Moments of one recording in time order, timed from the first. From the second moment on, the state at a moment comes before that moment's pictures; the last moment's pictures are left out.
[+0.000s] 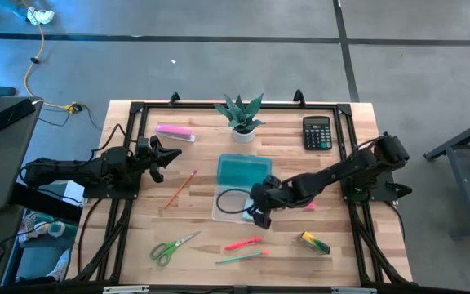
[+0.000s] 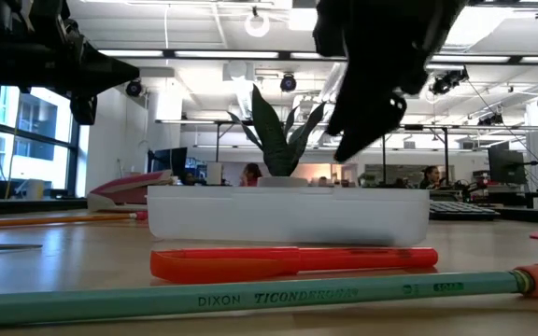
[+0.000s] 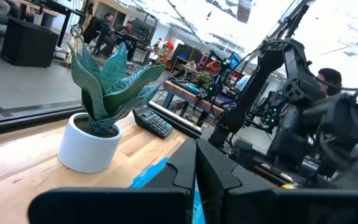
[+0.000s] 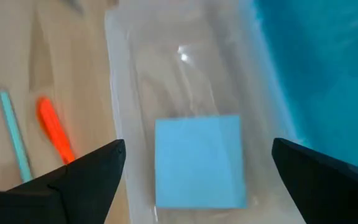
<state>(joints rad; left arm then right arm) 0.18 0.18 0.01 0.25 -0.24 -0.42 0.31 1.69 1.09 -0.38 0.21 0.57</state>
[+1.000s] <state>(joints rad) 0.18 0.18 0.01 0.25 -0.24 -0.42 0.25 1.21 1.09 -0.46 0.68 0.62</state>
